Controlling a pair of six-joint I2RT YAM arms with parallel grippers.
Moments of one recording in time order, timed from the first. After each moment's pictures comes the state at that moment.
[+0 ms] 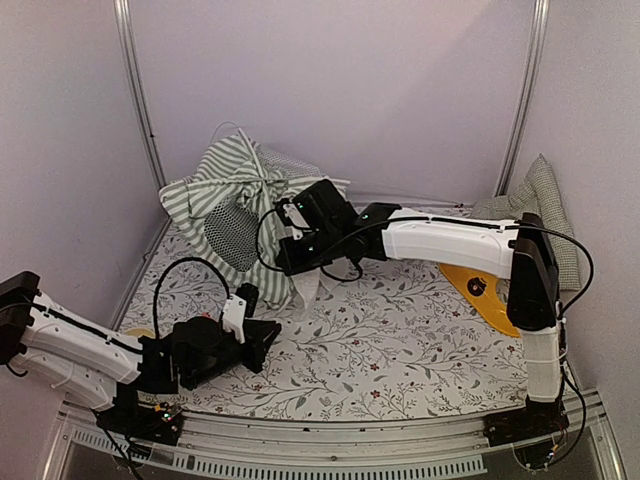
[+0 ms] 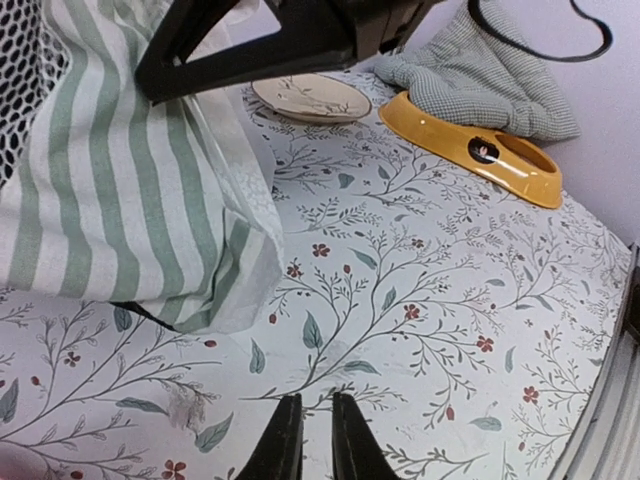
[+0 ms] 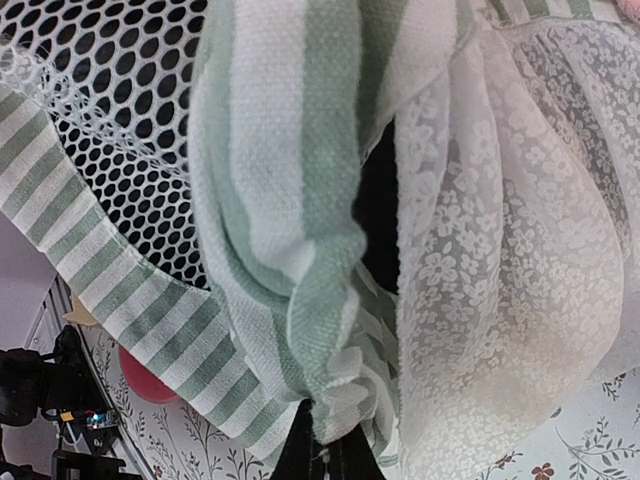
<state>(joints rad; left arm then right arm) -1.23 1.24 0.29 0.61 -0.51 -0.41 0.99 2.11 1.85 -0.41 -0.04 0.44</state>
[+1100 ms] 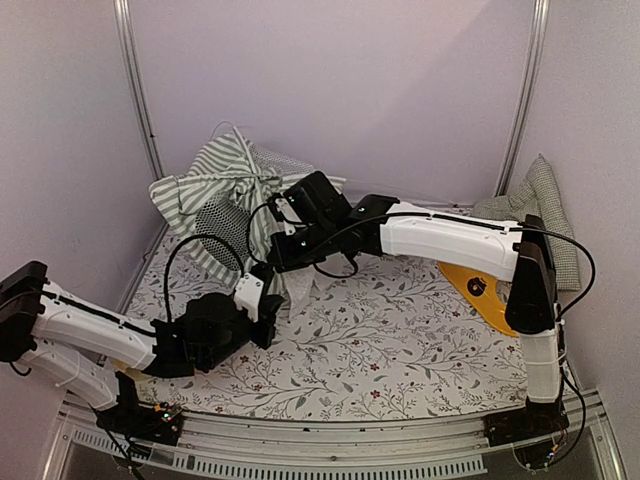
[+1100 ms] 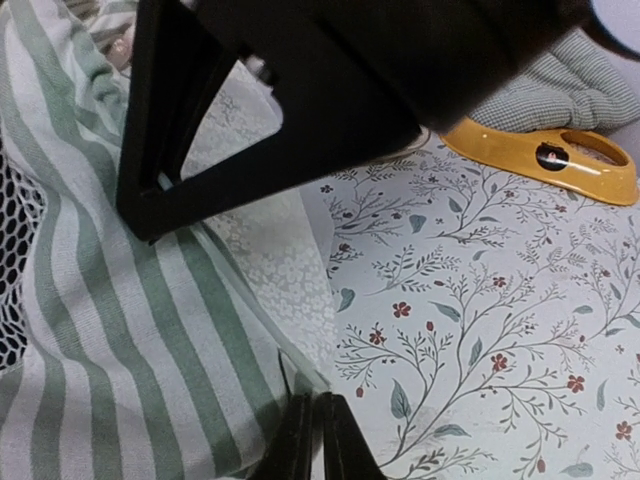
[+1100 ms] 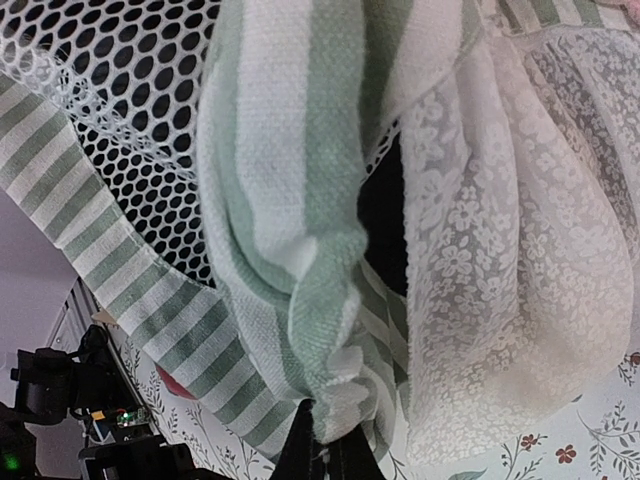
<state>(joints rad) -1.14 1.34 0.44 0.59 -0.59 -0.13 1.03 2.12 1.96 -0.51 -0.04 0.49</state>
